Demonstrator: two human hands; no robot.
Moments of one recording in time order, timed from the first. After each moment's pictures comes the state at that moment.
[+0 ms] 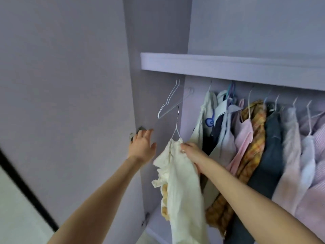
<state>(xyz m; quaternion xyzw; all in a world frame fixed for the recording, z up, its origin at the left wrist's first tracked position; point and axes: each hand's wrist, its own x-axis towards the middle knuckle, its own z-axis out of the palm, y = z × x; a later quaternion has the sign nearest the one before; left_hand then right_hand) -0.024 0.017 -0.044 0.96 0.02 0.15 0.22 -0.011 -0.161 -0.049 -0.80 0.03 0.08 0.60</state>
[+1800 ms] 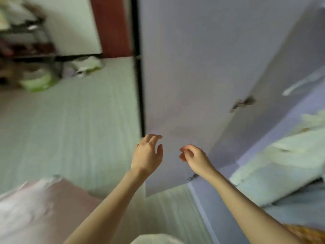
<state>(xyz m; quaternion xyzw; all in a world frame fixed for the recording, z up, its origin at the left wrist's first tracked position) -0.214 0.175 -0.168 0.88 0.31 0.20 0.28 -0.091 0.054 -0.174 -0.84 -0.29 0.27 0.38</state>
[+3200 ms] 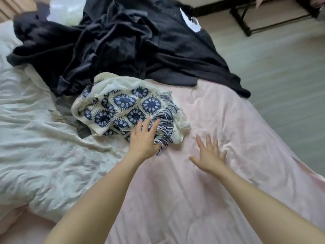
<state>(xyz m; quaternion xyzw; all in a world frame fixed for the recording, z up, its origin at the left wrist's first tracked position) -1.044 0.324 -0.492 0.40 0.89 -0.01 0.22 -0.861 0.455 -0.519 -0.41 -0.83 0.28 -0.24</state>
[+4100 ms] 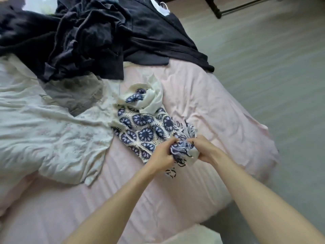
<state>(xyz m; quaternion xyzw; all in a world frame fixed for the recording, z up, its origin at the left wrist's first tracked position) -0.847 0.271 -0.393 0.38 0.71 0.38 0.46 -0.755 0.393 -0.401 -0.55 -0.44 0.70 -0.08</state>
